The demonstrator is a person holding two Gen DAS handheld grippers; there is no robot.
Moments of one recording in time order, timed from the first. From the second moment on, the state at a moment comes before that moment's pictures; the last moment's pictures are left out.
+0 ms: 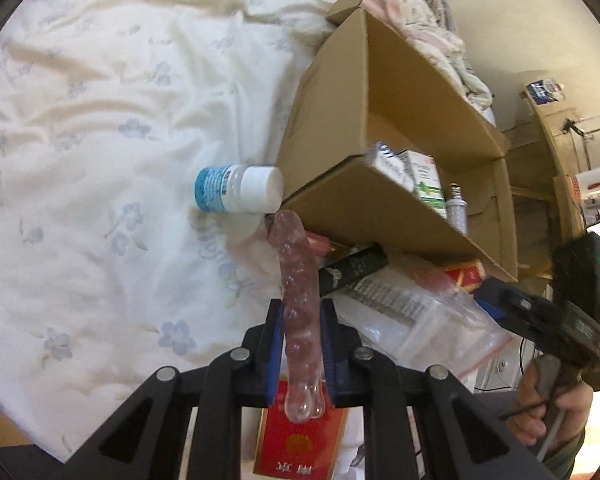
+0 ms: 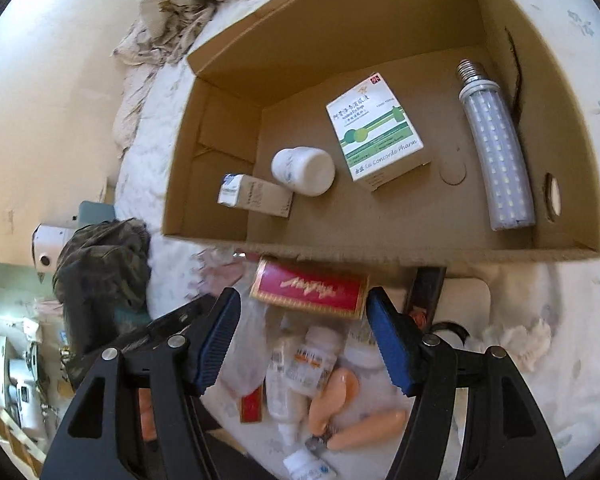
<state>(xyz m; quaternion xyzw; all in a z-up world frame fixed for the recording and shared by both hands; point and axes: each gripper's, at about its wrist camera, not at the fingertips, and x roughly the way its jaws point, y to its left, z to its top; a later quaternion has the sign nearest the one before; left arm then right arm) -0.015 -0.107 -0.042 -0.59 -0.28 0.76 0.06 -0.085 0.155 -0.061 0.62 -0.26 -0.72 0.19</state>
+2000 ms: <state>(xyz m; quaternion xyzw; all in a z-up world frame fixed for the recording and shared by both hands) -0.127 -0.029 -0.019 -0.52 -0.04 0.85 0.10 -0.122 0.164 -0.051 0.57 -0.20 -0.78 0.16</state>
